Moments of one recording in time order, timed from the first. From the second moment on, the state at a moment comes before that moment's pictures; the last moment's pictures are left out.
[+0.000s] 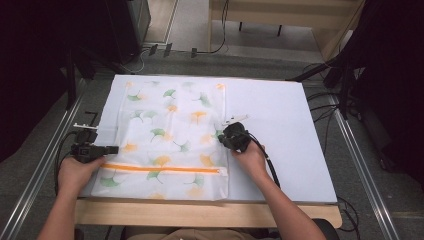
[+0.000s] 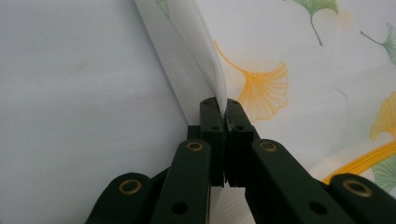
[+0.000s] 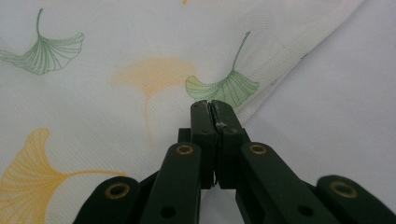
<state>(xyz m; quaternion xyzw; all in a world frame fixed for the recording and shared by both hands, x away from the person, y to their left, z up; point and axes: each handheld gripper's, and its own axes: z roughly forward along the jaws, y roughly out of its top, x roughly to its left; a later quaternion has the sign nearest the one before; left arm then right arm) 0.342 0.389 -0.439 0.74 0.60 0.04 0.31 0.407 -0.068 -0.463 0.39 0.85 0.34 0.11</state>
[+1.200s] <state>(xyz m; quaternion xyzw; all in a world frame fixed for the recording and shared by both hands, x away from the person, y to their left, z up) 0.368 0.306 -0.432 0.79 0.52 0.01 0.34 0.417 -0.168 -0.452 0.48 0.80 0.34 0.12</state>
